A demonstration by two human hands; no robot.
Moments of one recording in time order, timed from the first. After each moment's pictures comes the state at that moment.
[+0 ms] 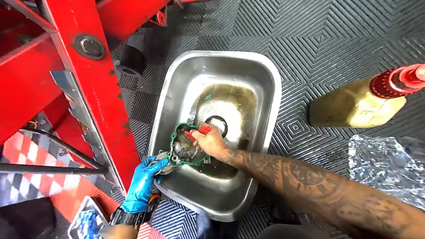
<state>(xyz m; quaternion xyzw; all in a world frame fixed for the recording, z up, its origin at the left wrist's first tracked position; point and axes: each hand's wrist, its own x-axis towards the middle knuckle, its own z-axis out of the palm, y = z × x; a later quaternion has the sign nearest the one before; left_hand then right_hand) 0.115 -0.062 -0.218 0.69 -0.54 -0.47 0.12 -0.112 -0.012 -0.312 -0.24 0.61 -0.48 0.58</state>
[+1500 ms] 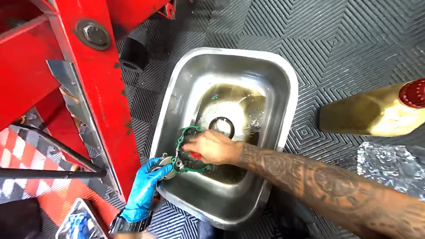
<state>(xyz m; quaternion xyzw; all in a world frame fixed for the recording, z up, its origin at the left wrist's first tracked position) 0.130 -0.067 -0.223 0.65 -0.57 -0.48 0.10 -0.139 -0.020 -0.291 -0.79 0.47 -0.29 0.26</state>
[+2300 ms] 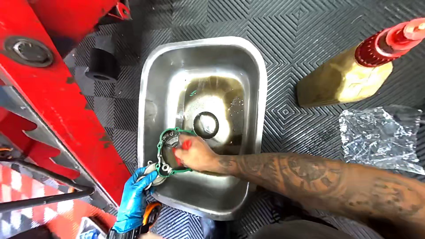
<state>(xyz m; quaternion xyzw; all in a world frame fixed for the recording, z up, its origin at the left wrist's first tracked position) 0.143 -0.067 -0.232 0.64 -0.56 -0.52 0.13 -0.093 0.008 -0.296 -0.33 0.58 -0.47 0.57</state>
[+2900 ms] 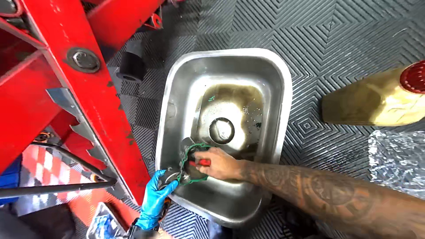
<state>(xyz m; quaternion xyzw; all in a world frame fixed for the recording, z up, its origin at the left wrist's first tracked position) 0.159 -0.051 -0.239 0.55 -0.68 -0.47 0.11 -0.117 0.019 -0.309 -0.57 0.52 -0.36 0.52</state>
